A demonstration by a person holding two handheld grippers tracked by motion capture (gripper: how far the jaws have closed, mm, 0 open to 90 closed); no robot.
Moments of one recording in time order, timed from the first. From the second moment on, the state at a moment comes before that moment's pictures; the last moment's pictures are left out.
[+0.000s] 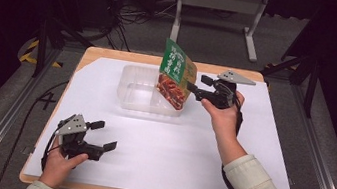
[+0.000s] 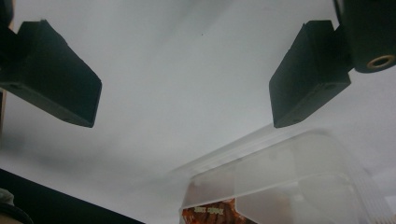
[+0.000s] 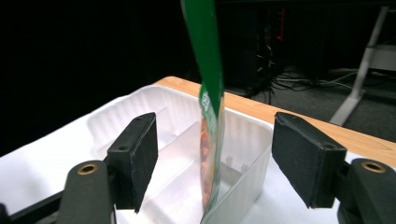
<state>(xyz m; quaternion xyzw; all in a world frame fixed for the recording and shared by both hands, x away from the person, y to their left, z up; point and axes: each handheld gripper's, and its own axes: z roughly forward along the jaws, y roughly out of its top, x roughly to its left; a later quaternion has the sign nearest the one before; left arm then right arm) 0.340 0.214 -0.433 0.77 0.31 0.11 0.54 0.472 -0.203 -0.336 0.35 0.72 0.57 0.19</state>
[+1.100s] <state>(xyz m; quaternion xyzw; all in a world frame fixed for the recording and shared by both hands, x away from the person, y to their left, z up) 0.341 0.223 -0.426 0.76 0.29 0.12 0.56 0.376 -0.281 -0.373 0.27 0.75 0.58 0.16</state>
